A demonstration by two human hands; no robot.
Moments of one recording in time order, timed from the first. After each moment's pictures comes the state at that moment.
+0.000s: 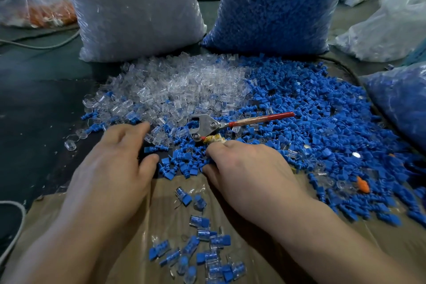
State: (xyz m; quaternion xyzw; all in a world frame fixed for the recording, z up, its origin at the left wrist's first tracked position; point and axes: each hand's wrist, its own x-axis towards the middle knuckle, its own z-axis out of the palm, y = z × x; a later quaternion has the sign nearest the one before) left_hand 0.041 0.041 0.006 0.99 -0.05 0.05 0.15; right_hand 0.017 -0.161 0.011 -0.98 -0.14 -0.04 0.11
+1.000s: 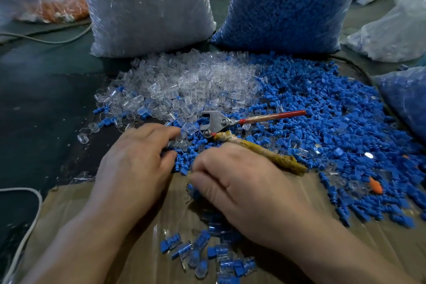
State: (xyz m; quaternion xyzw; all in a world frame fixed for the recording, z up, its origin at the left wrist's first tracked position) left_hand 0.047 0.035 0.000 0.97 -0.10 0.08 0.21; right_hand -0.001 -0.149 0.027 -0.93 -0.24 -0.03 0.29
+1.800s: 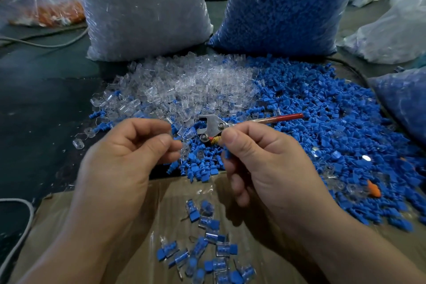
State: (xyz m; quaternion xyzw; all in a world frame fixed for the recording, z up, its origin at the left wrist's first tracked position) left_hand 0.036 0.030 0.002 0.72 0.02 0.06 0.69; right_hand 0.005 -0.164 0.026 -0.64 0.01 0.07 0.76
